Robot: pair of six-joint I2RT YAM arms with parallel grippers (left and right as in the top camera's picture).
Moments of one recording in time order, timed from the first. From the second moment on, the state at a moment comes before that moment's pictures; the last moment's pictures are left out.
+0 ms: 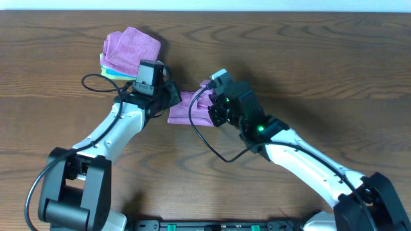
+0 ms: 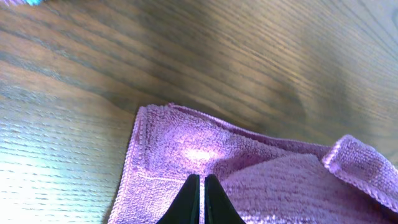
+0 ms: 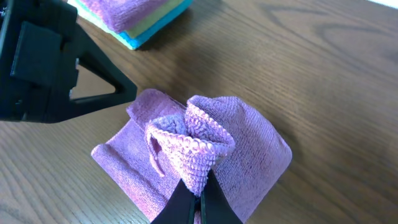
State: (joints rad) left arm -0.26 1.68 1.00 -0.27 0.21 -0.65; right arm 0.63 1.54 0.91 0.00 0.00 0.10
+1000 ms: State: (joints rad) left arm -0.07 1.59 1.00 -0.40 0.18 -0.62; right arm 0.75 1.75 1.14 -0.16 0.03 0.04
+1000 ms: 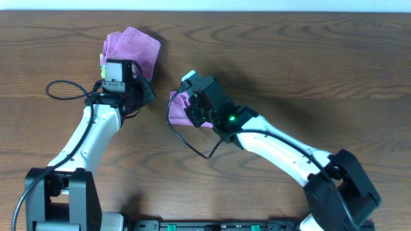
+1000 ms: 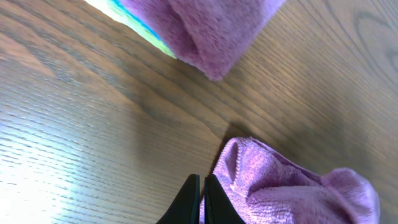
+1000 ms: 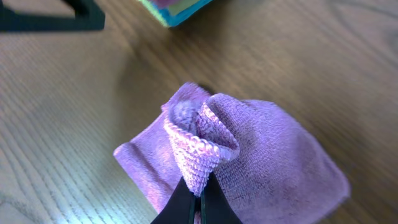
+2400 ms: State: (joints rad) left arm -0.06 1.55 1.00 -0.40 0.18 -0.61; right arm 0.80 1.92 1.22 -0.04 -0.02 0.04
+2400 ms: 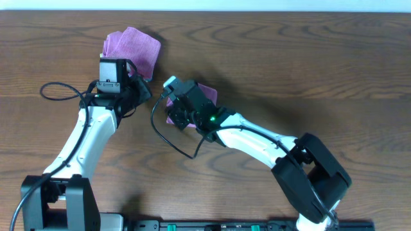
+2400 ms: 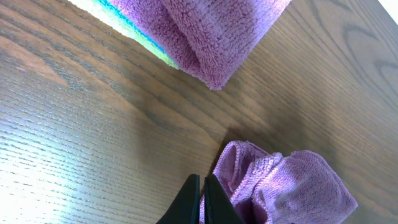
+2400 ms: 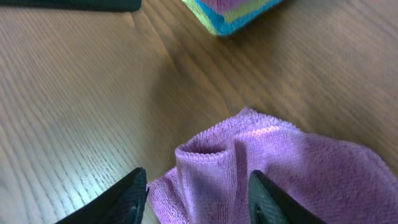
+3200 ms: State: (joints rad) left arm 0.01 1.45 1.01 -0.39 0.18 -0.61; right arm 0.81 2.03 1.26 -0.05 -0.12 0.09
